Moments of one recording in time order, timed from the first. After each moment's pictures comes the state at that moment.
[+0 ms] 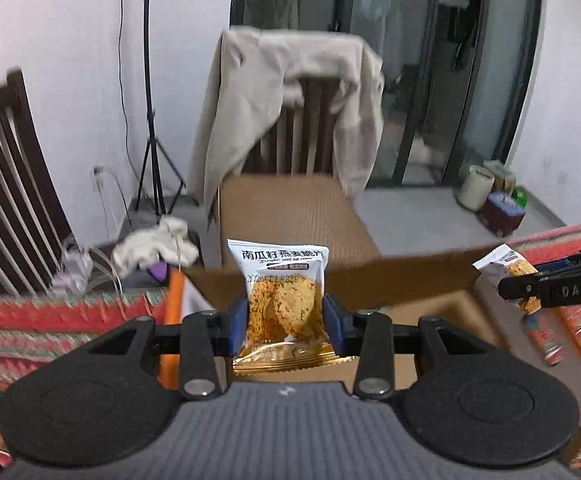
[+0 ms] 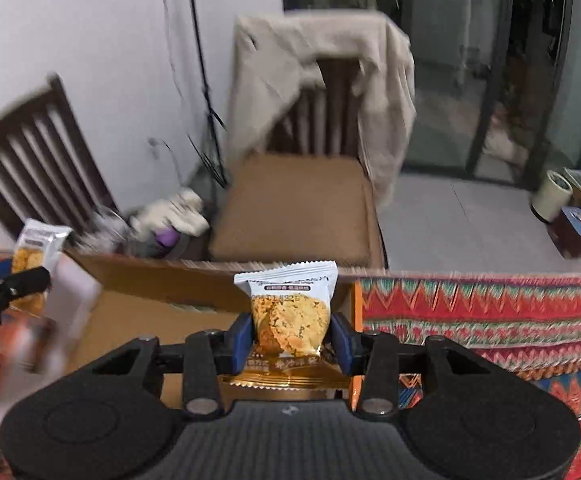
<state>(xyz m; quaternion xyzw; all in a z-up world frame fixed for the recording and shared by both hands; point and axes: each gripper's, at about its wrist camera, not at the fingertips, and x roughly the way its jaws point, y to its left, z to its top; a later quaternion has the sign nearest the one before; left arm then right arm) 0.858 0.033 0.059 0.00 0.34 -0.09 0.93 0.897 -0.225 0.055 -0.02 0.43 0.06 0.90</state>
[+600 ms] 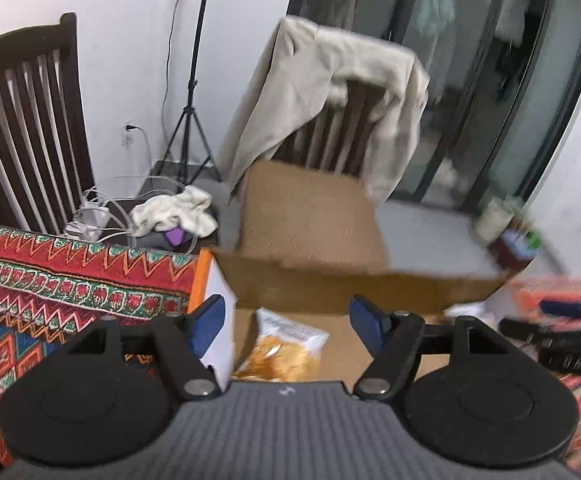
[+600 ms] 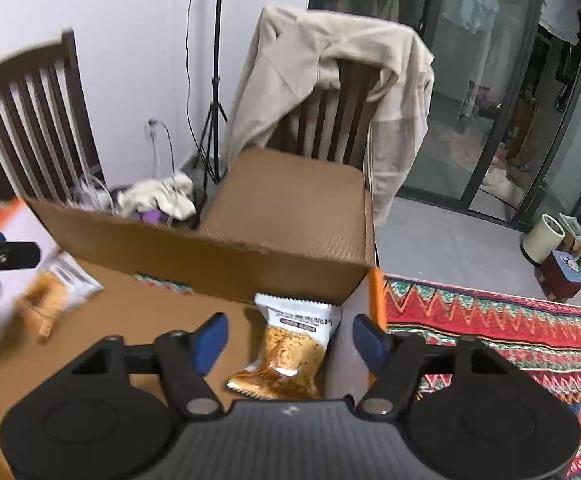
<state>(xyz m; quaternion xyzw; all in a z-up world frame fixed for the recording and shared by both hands) 0.831 0.066 0.089 -0.10 0.35 -0.06 0.93 0.867 -0.207 0.053 -0.07 0.38 0.08 0.92</state>
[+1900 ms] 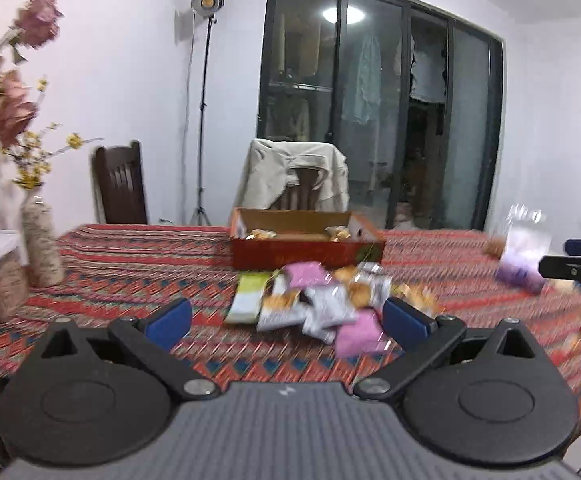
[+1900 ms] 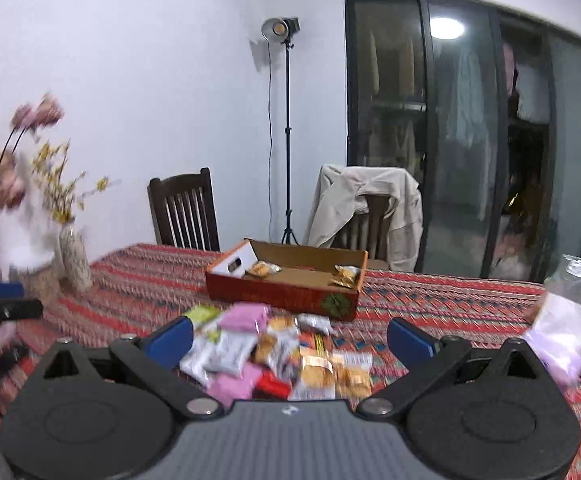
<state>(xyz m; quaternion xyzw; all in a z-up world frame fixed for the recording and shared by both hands) 0.203 0.036 0.127 -0.01 0.17 -0.04 0.98 0.271 -0.297 0.137 -0.04 0.18 0.15 0.97</state>
